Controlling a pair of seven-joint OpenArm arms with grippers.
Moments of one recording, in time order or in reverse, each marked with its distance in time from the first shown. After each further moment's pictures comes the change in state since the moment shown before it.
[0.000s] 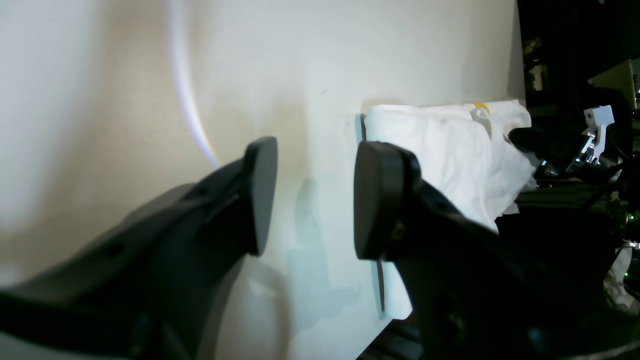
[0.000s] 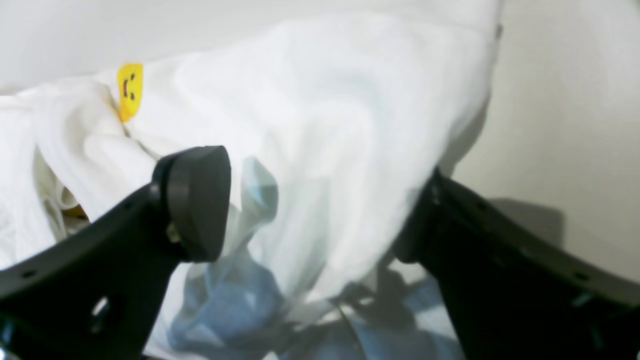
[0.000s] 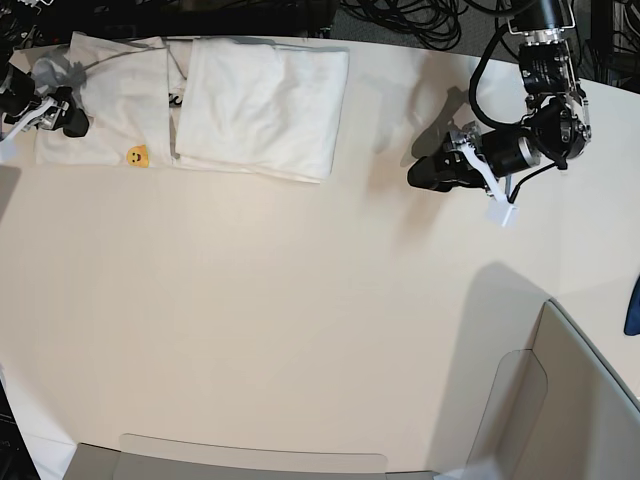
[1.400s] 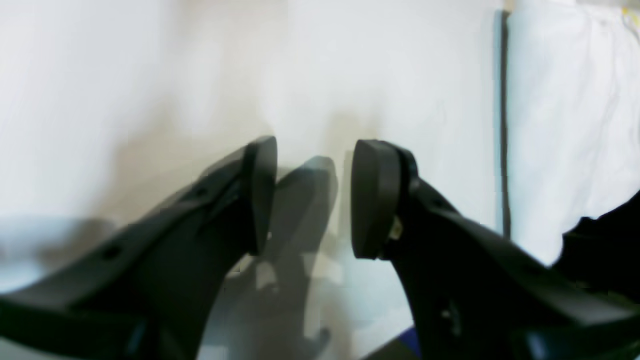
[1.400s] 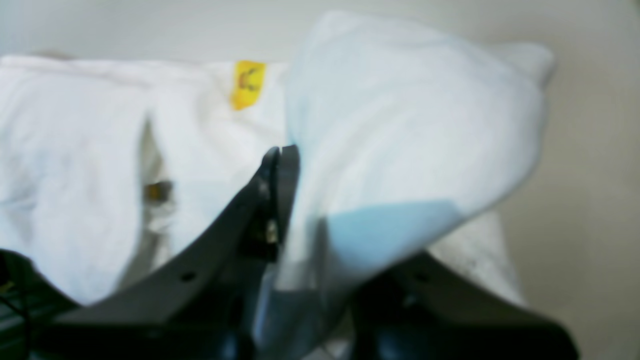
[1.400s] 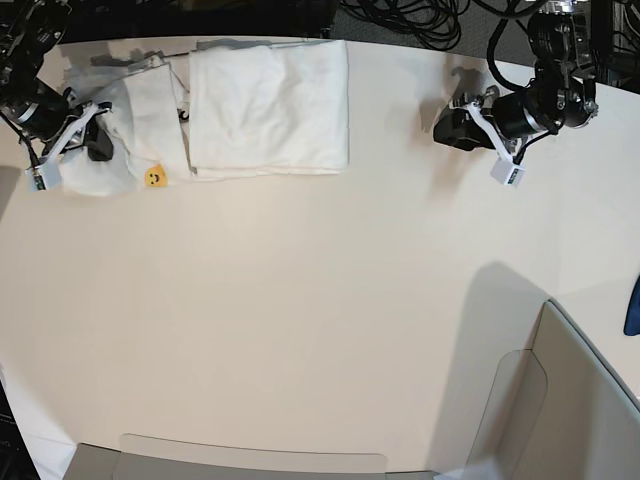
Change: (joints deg) left arm 10.2 -5.4 4.4 0.8 17.0 -0.2 -9.7; right arm -0.1 -6.8 -8.4 26.1 -2.9 0.2 -3.1
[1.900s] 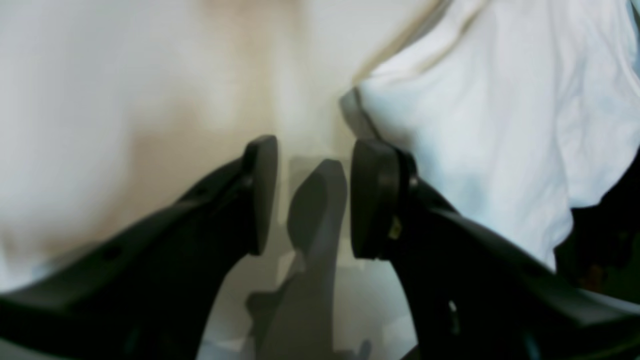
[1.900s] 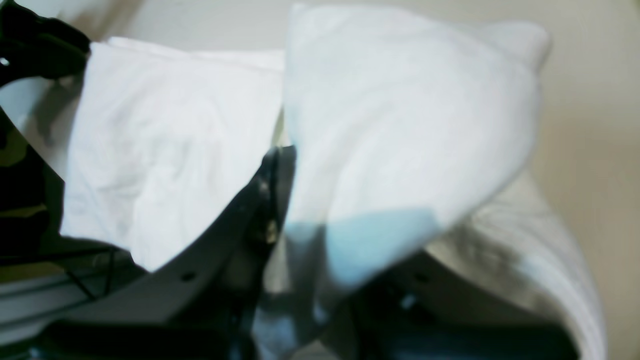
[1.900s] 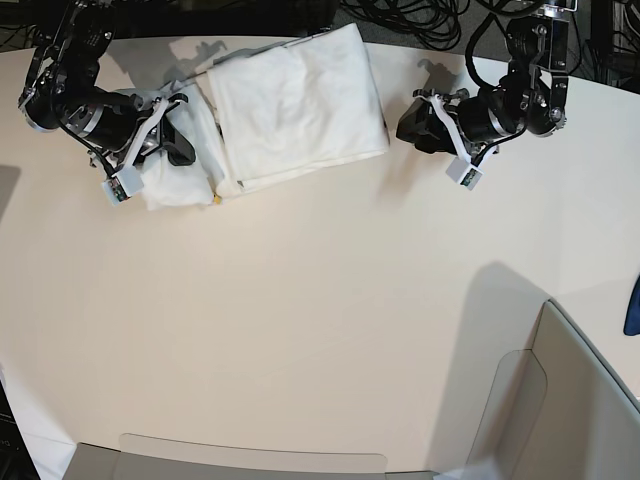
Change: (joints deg) left arm 0.9 -0.5 11.6 0.9 6.3 -0.8 -5.7; right arm 1.9 -5.5 -15.0 5.3 -0.1 0.0 -0.2
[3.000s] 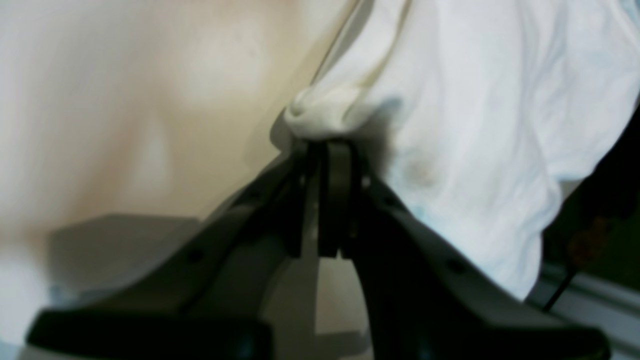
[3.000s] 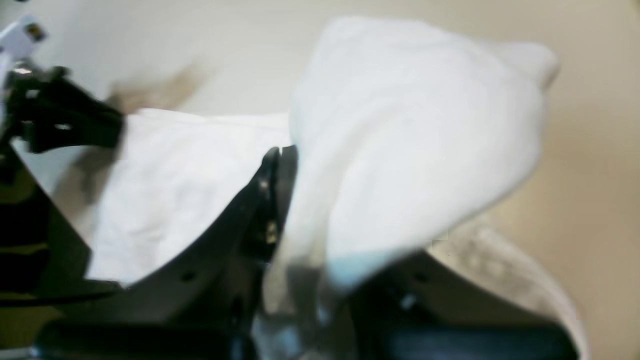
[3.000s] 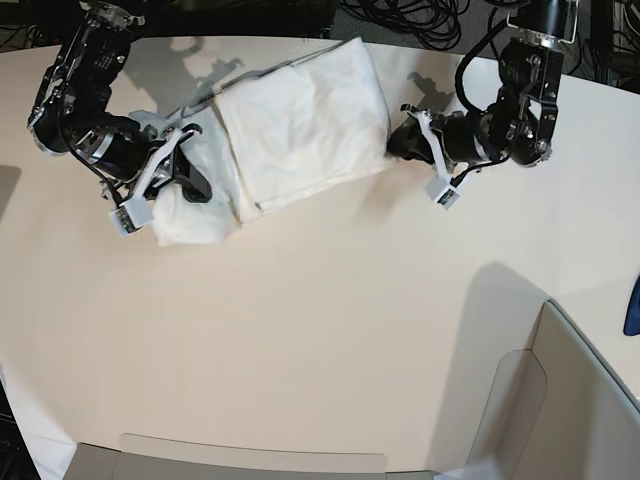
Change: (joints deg) left arm -9.9 -2.0 7.4 -4.9 -1.5 2.4 5.1; right arm 7.0 -4.7 -2.1 0.1 -0.4 0.0 -0.3
